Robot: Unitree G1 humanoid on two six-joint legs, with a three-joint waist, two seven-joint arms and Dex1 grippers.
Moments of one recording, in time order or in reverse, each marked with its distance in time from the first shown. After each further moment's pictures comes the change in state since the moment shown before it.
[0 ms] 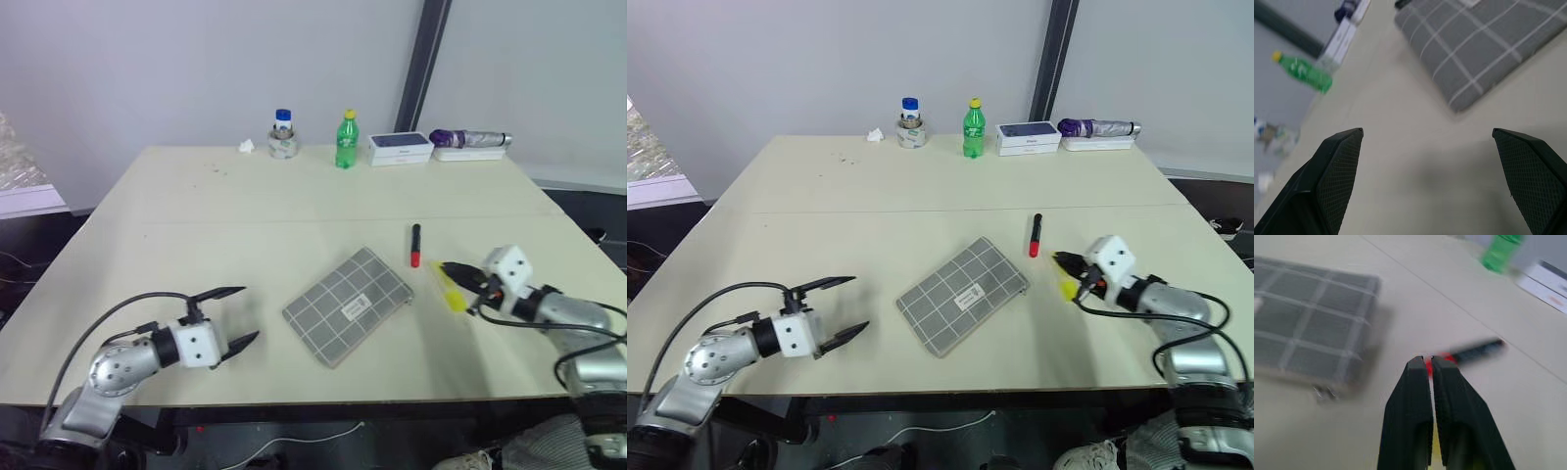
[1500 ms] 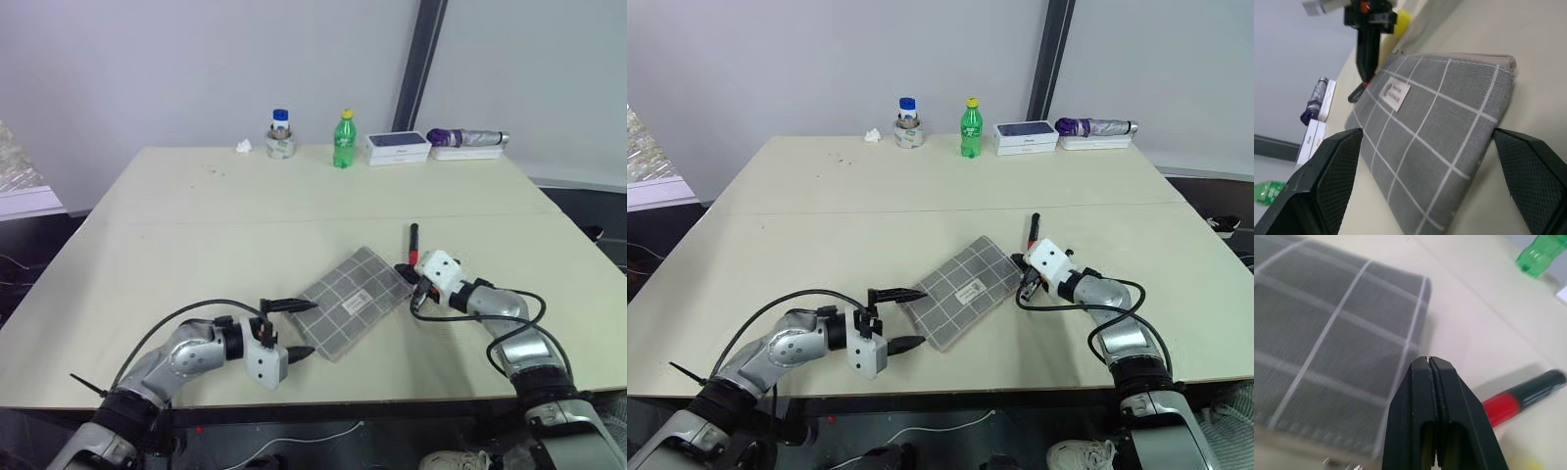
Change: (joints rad) left arm -0.241 -0.058 -0.303 0.190 0.225 -0.227 0.142; right arm -0.153 0.107 0.161 0.154 -0.194 -0.087 -0.137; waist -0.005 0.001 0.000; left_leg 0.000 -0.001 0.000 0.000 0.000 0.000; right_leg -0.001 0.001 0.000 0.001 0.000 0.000
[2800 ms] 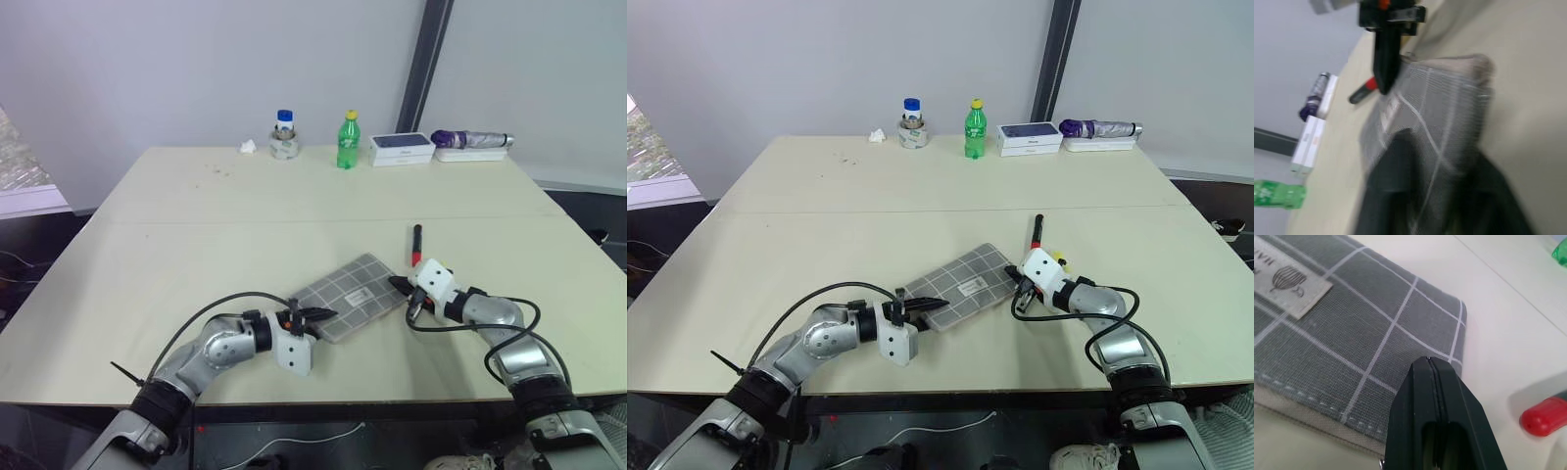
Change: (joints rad) left arm -0.101 -0.146 -0.060 0.056 0.056 0.108 0.039; right arm 0.055 0.010 0.035 -0.060 -0.009 0.065 0.020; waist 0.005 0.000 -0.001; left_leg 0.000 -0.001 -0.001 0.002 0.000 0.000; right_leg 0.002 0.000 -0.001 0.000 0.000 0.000
